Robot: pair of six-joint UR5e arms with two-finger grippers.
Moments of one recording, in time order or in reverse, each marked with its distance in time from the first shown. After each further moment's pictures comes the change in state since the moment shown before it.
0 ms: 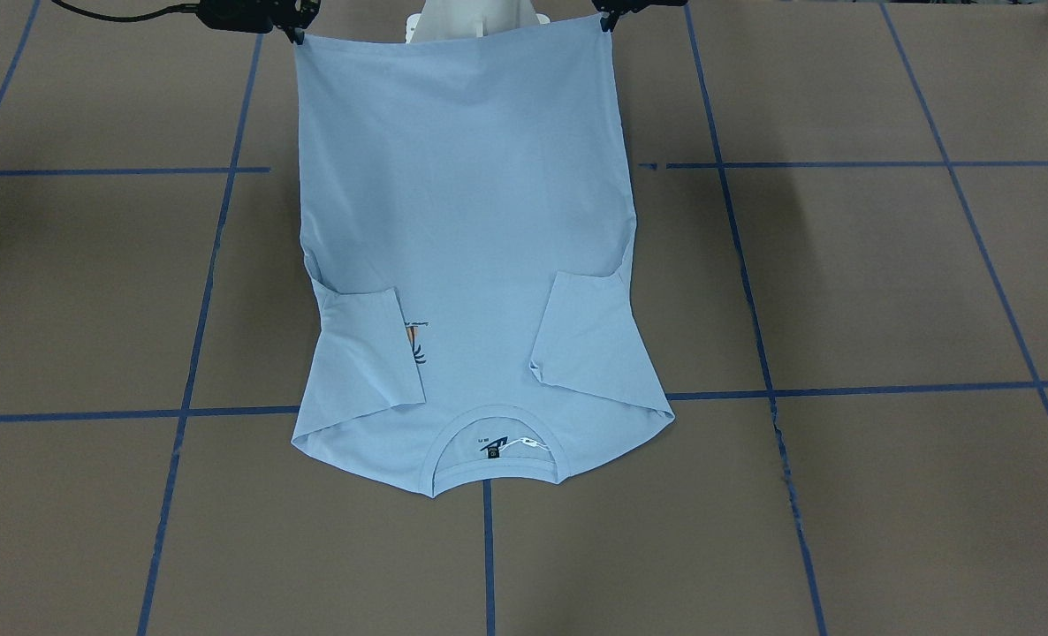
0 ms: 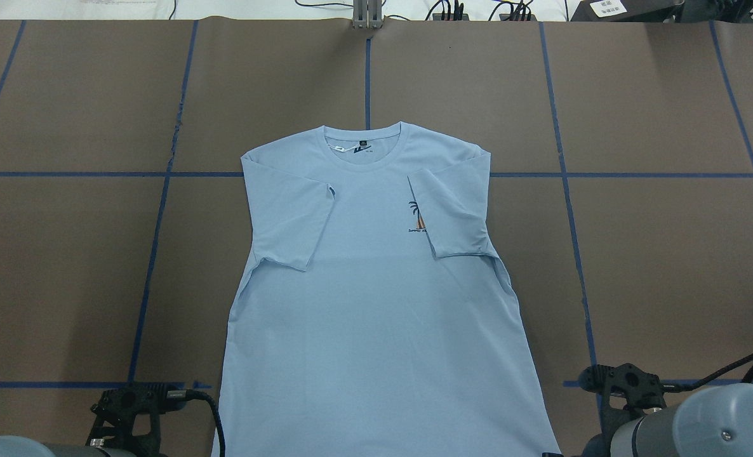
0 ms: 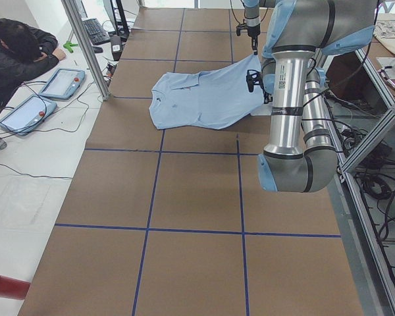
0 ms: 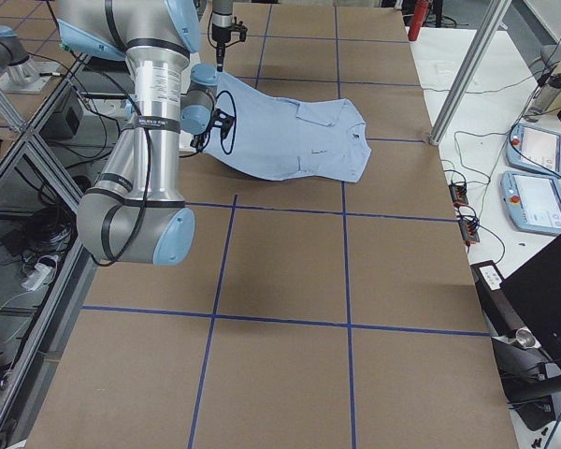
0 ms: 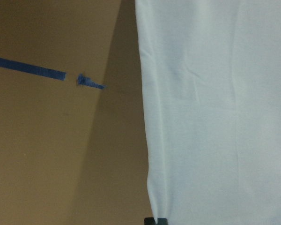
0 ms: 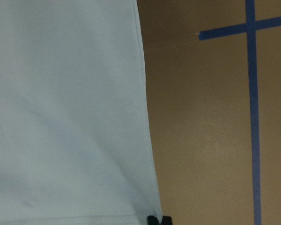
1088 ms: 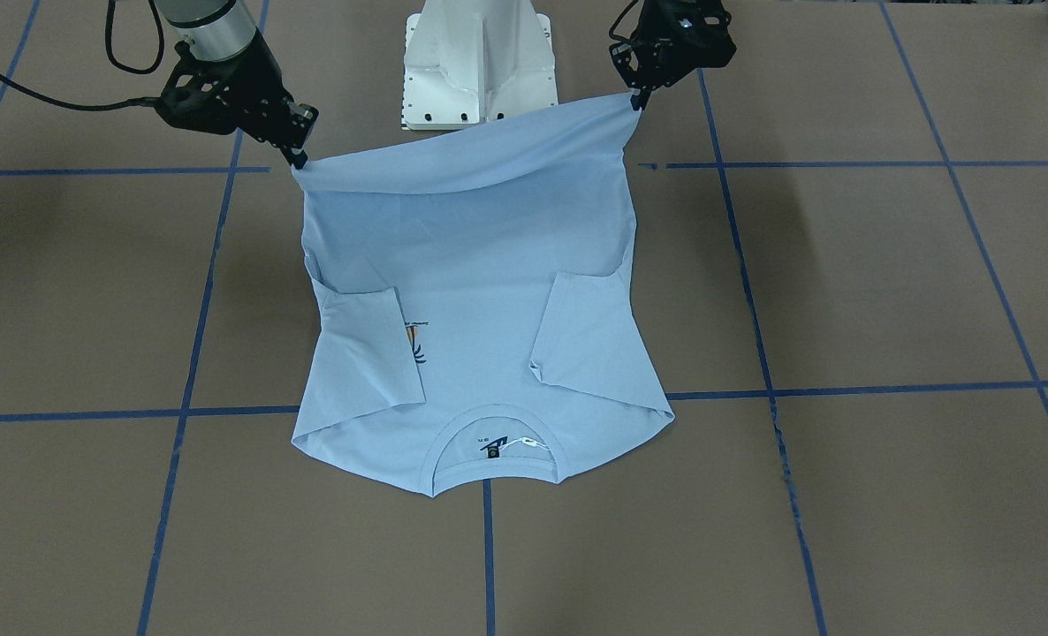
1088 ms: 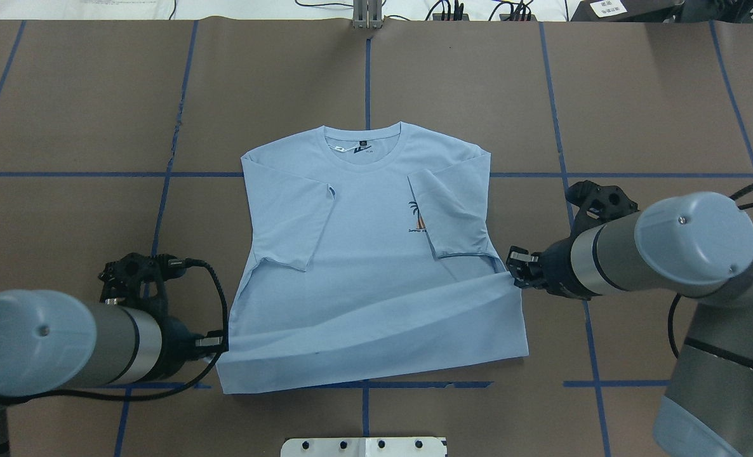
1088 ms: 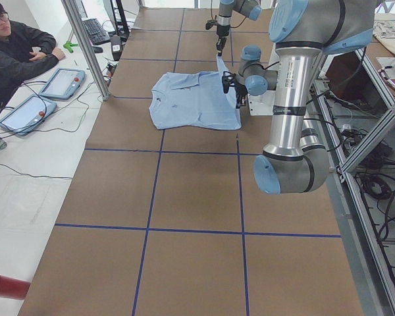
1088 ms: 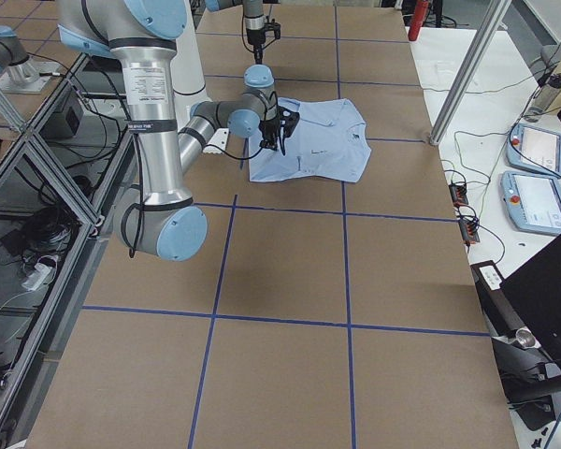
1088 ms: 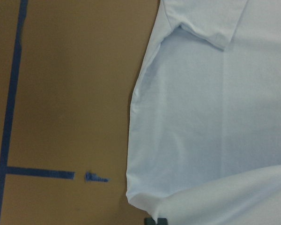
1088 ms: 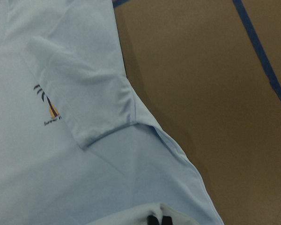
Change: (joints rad) left arm -0.341 -0.100 0.179 0.002 -0.025 0.189; right arm 0.475 0.278 -0.301 0.097 0.004 -0.089
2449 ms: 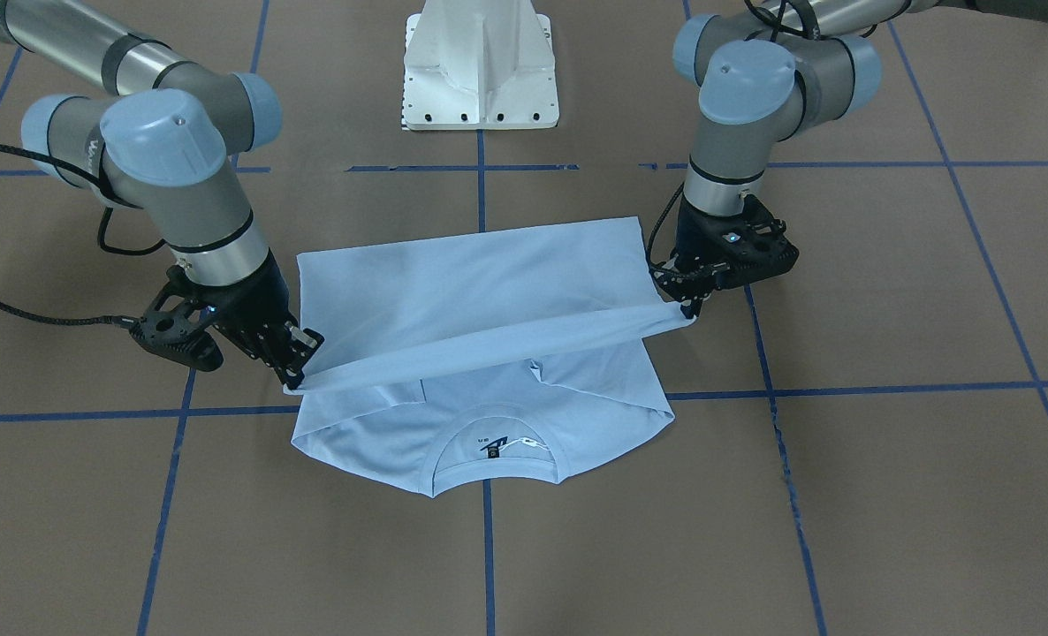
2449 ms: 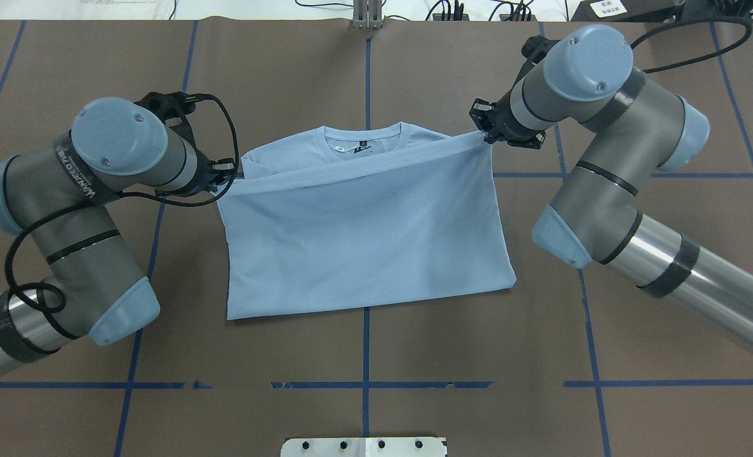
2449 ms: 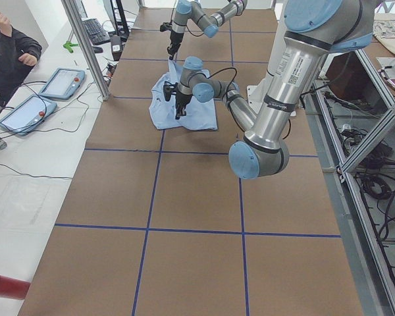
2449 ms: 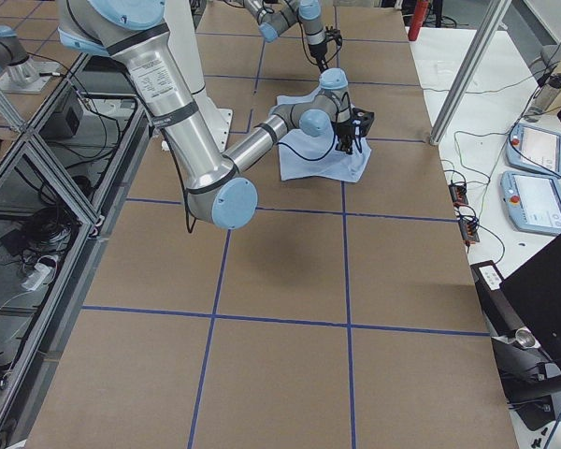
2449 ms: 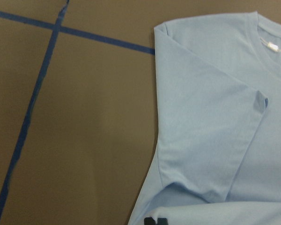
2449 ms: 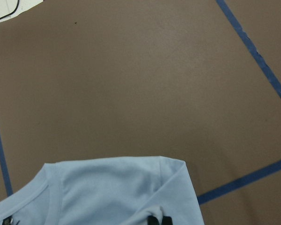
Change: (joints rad) left arm -0.361 -0.251 0.509 -0.152 -0.022 0.125; right arm 0.257 0.400 -0.572 0.120 0.003 -0.147
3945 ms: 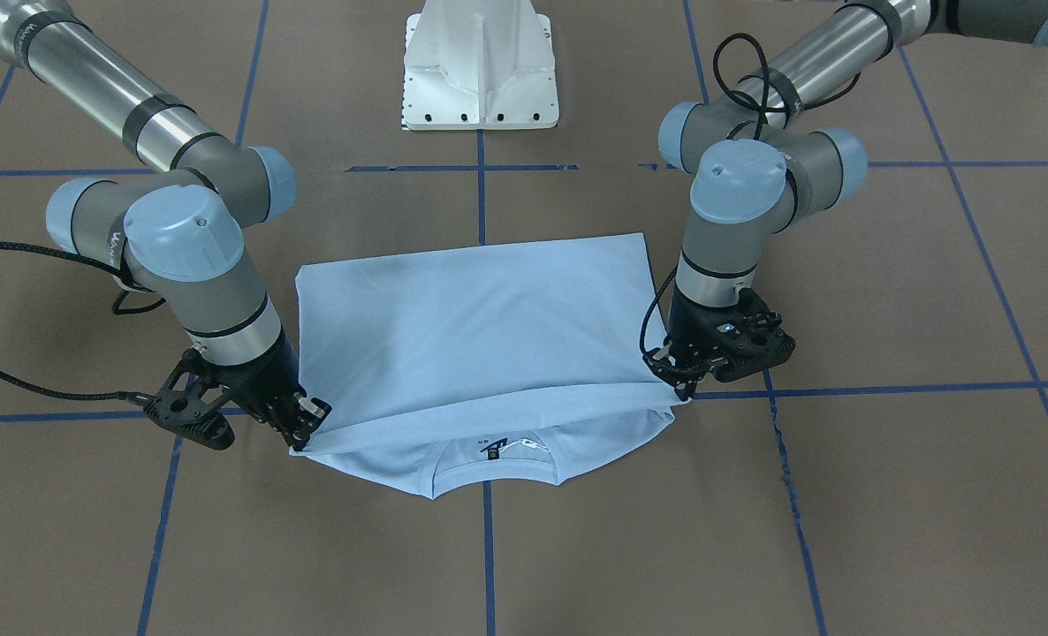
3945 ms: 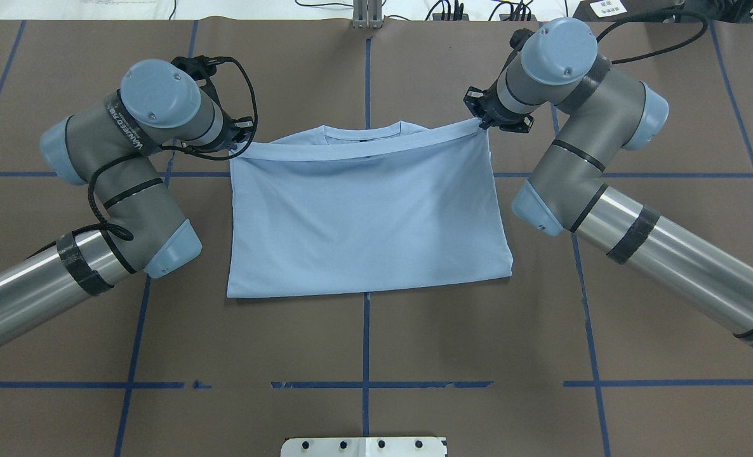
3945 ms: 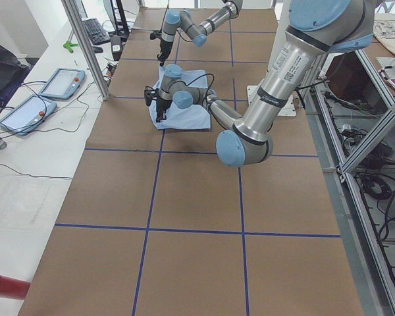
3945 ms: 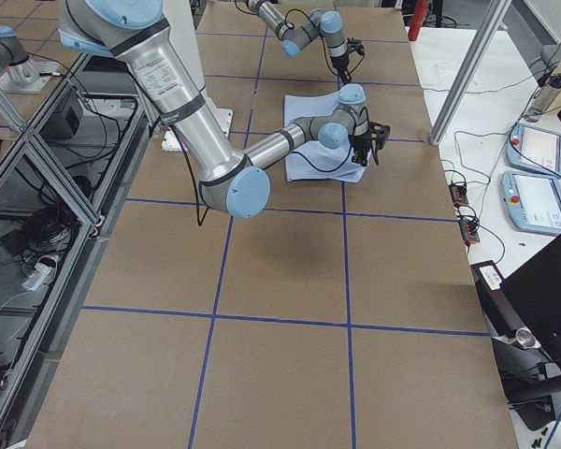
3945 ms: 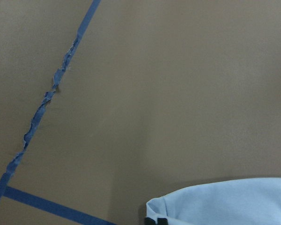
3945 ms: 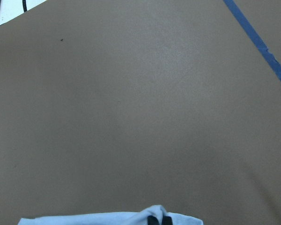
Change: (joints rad) left arm -0.062 -0.145 0.297 -0.186 0.001 0.001; right arm 0.020 0.079 -0.215 0.101 -0.002 -0.012
